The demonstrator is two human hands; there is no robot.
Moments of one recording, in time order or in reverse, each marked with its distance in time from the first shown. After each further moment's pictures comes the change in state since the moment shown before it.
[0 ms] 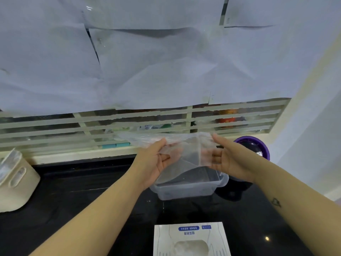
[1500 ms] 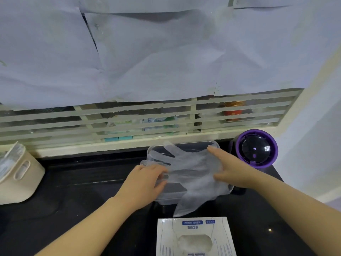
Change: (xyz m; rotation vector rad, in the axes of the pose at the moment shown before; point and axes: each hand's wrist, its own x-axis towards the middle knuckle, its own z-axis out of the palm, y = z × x) left_hand -0.003 -0.048 -0.078 1.828 -0.087 0.494; right_hand 0.018 0.044 -0.016 -1.208 0.066 -0.025
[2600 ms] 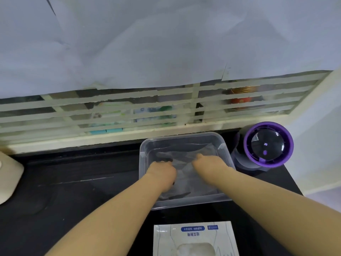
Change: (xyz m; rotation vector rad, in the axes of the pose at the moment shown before) left_hand 0.093 0.003 0.075 0.405 -0.682 -0.031; right_hand 0.092 -0.008 0.051 -0.807 -0.282 0.048
